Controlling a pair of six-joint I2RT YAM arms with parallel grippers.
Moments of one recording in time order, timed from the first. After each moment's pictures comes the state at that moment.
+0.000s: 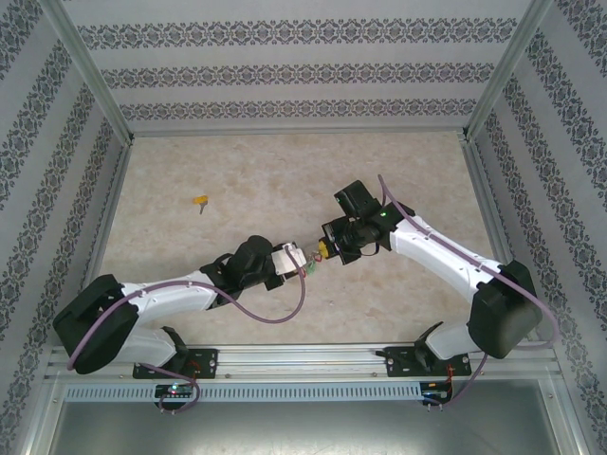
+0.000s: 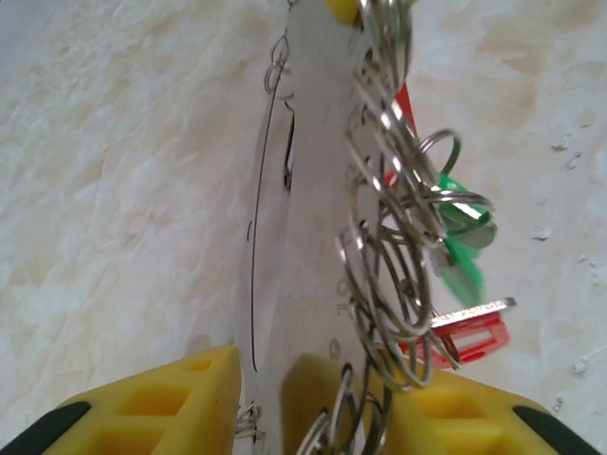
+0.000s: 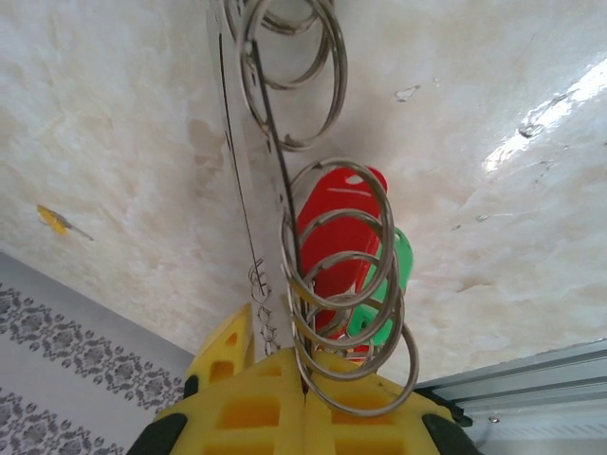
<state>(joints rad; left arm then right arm) -0.81 1.34 0.55 0.18 -0.02 0.45 0.62 1.43 1.09 -0.74 -0.37 1.81</state>
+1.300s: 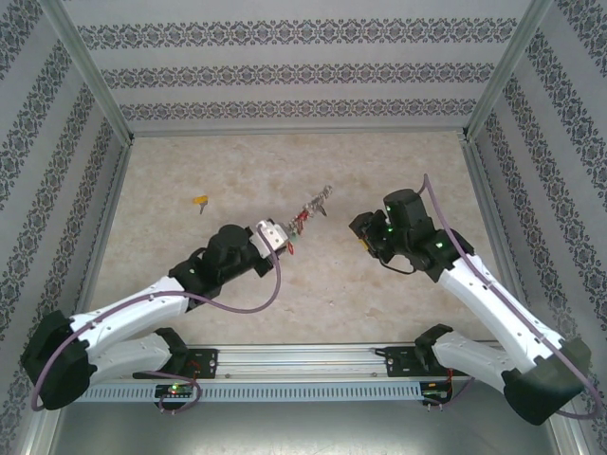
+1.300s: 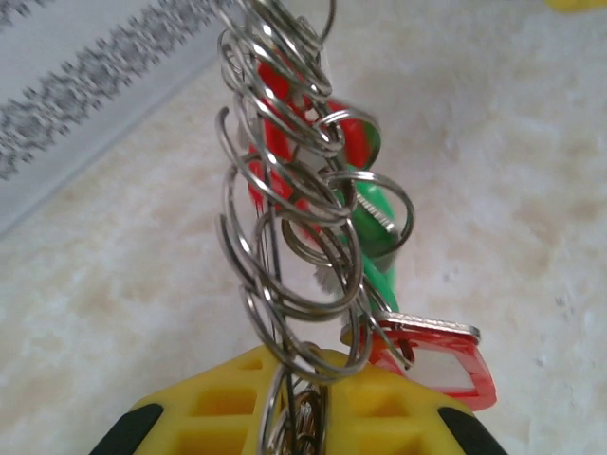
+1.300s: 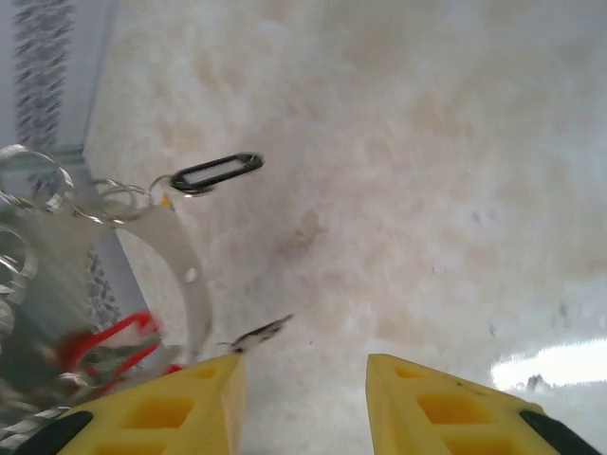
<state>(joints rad) -0.75 1.05 0.63 0.03 0.00 0.27 0.51 1.00 0.92 -0.67 -0.16 1.22</state>
